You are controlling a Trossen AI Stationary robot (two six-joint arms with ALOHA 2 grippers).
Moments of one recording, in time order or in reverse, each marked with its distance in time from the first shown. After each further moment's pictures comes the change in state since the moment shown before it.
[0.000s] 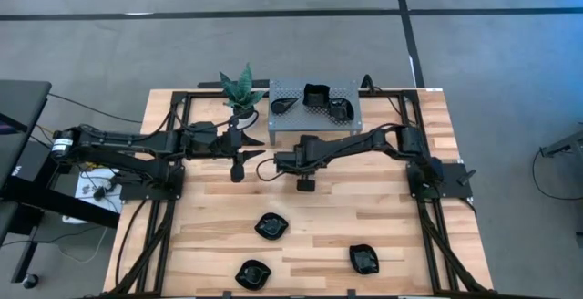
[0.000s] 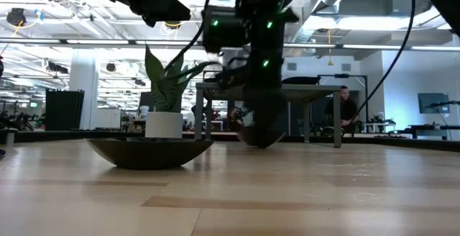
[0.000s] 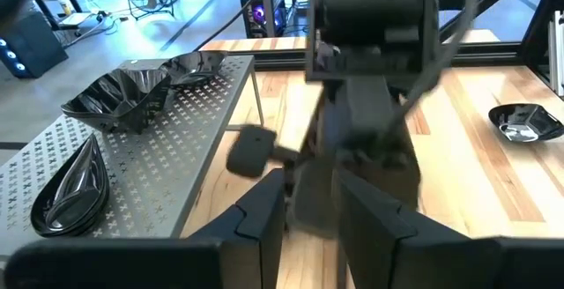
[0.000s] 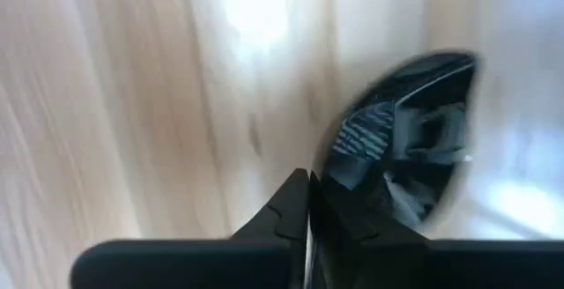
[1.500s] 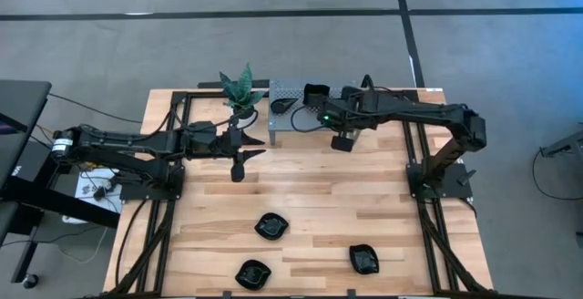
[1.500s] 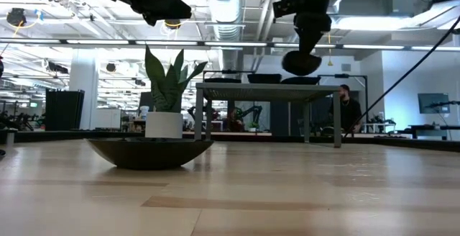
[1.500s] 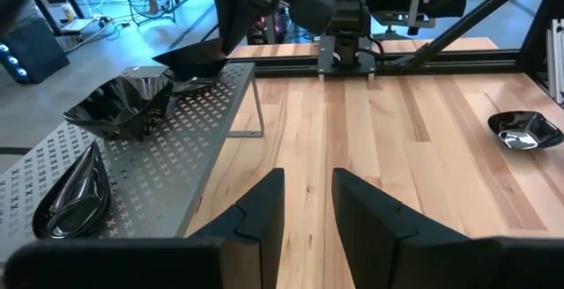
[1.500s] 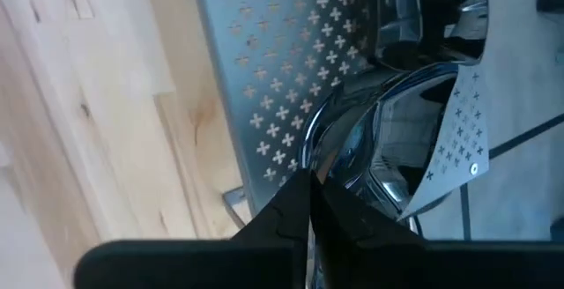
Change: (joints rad) left arm 0.000 0.000 0.001 0.016 0.000 0.000; right arm -0.213 -0.553 -0.101 -0.273 0.130 -0.160
